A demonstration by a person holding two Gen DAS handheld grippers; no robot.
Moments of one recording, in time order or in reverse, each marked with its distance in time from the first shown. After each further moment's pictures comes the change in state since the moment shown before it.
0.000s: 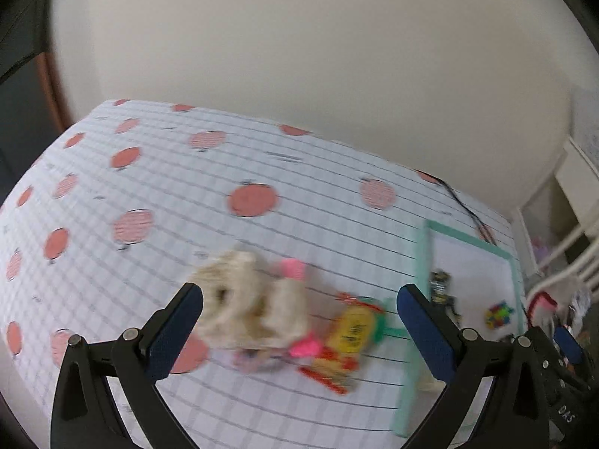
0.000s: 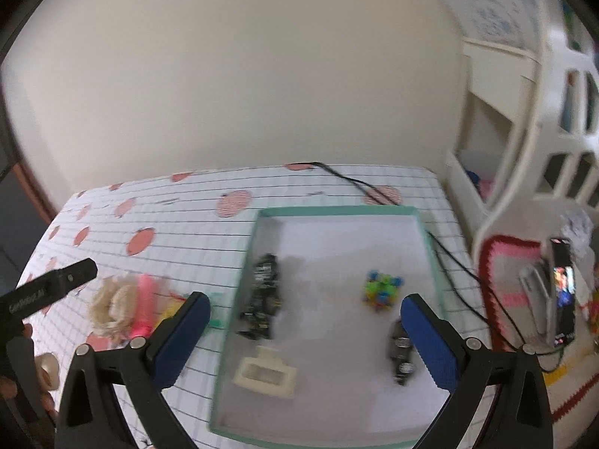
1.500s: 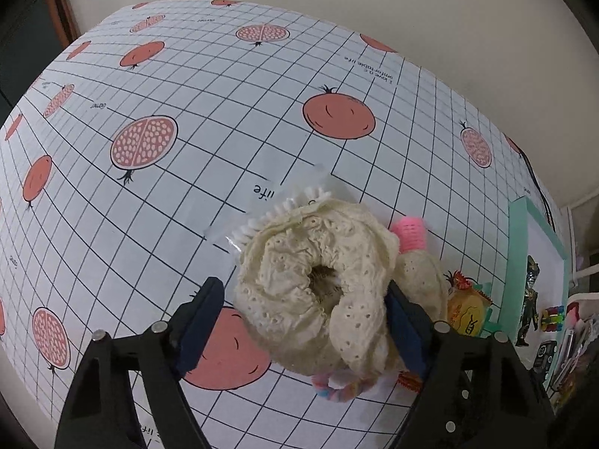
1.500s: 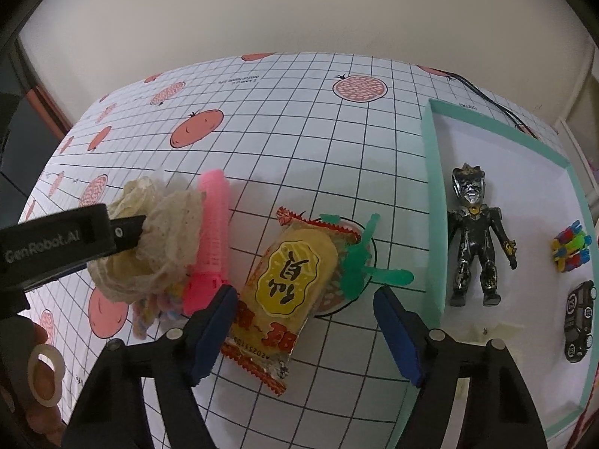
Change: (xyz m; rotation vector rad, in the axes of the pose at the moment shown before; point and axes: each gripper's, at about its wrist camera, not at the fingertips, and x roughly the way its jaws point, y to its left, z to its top) left arm 0.110 0.074 -0.007 -0.108 0.315 0.031; right arm 0.121 0.128 -0.049 -0.094 0.295 0.086
